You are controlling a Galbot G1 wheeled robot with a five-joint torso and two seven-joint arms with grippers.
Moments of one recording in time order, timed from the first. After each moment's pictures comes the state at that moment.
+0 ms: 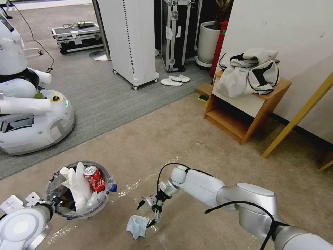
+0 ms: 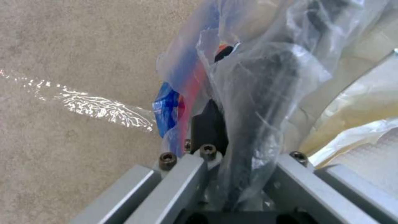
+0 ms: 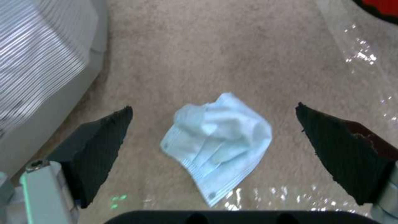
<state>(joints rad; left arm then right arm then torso) 1.57 -1.08 -0.87 -2.13 -1.53 0.50 -1.06 -0.27 1.51 -0.96 0.58 0.30 0.46 -1.11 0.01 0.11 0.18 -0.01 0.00</state>
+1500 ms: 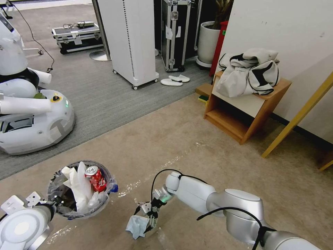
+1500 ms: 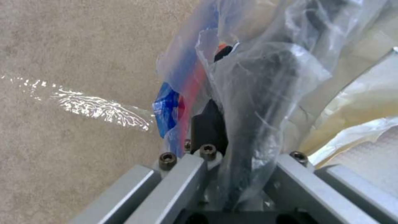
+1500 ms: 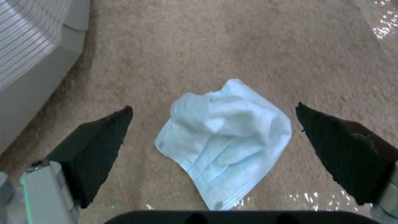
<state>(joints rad) 1.57 -1.09 -0.87 -2.15 -1.52 0.50 -1.06 -0.31 1.61 -0.94 0.43 0.20 0.48 -1.06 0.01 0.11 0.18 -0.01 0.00</state>
